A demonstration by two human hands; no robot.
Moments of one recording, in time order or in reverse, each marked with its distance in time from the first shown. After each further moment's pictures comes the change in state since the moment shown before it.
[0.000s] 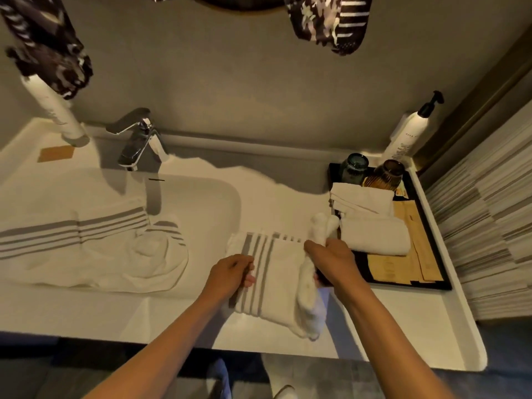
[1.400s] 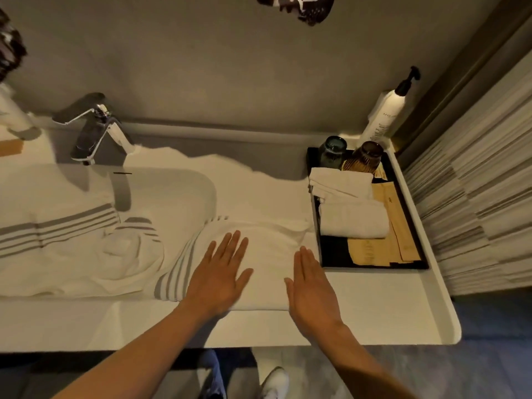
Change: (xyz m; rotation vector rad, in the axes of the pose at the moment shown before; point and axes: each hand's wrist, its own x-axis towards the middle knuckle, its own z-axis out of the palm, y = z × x) left_hand 0.023 -0.046 0.013 1.413 0.023 0.685; right_hand 0.025 0.152 0.017 -1.066 0.247 -0.643
